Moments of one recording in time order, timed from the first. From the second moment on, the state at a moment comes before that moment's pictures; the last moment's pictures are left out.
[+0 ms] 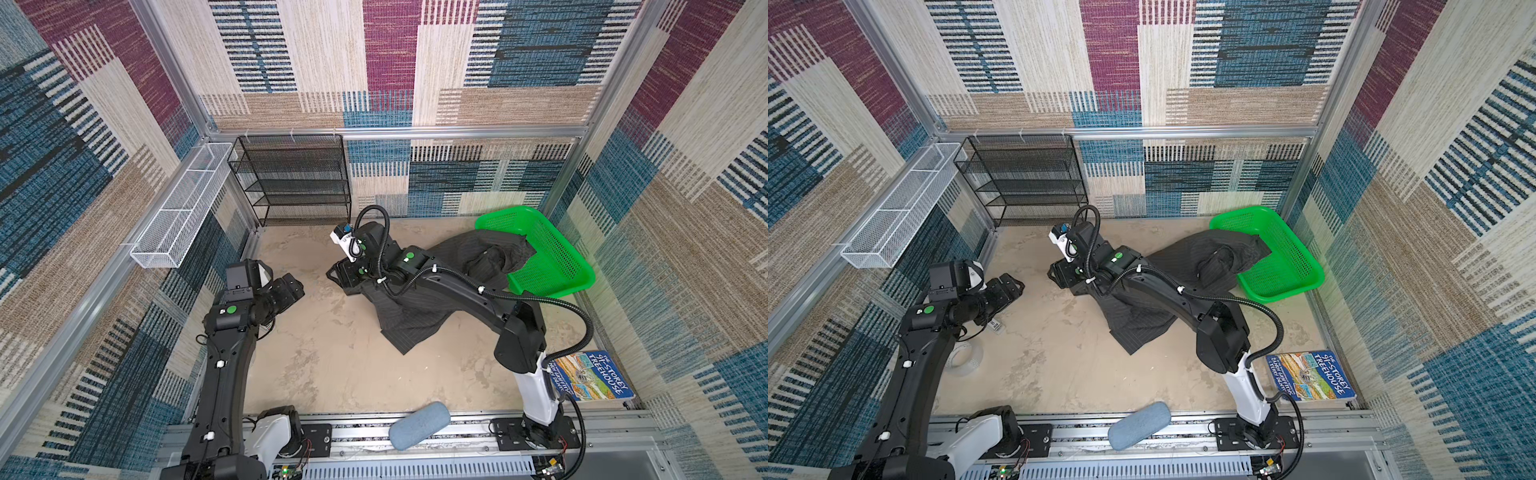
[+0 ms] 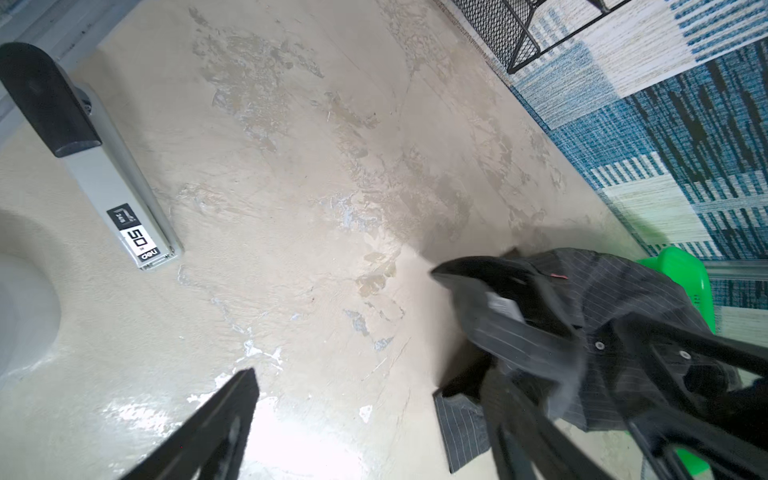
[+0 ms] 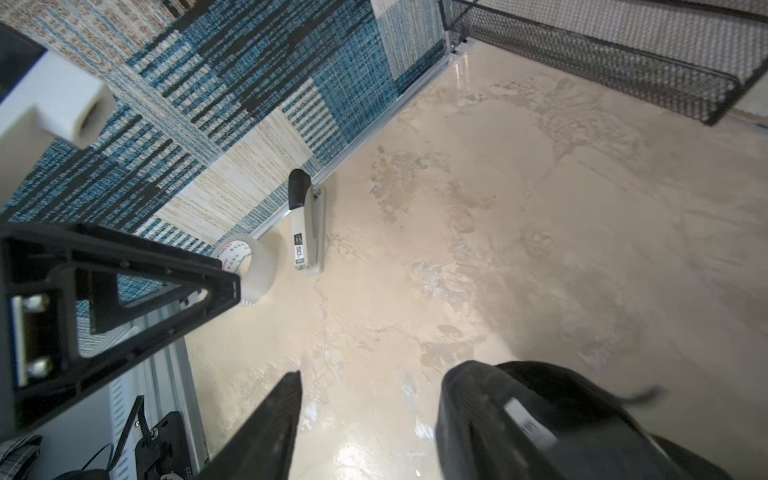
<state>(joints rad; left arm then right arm) 0.16 1.05 1.03 -0.84 0.24 -0.52 0.90 2.04 1.95 -0.50 -0.19 0.26</state>
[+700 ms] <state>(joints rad) -0.14 1.31 1.00 -0.75 0.32 -0.60 0.51 1.26 1.16 -0.51 0.16 0.44</state>
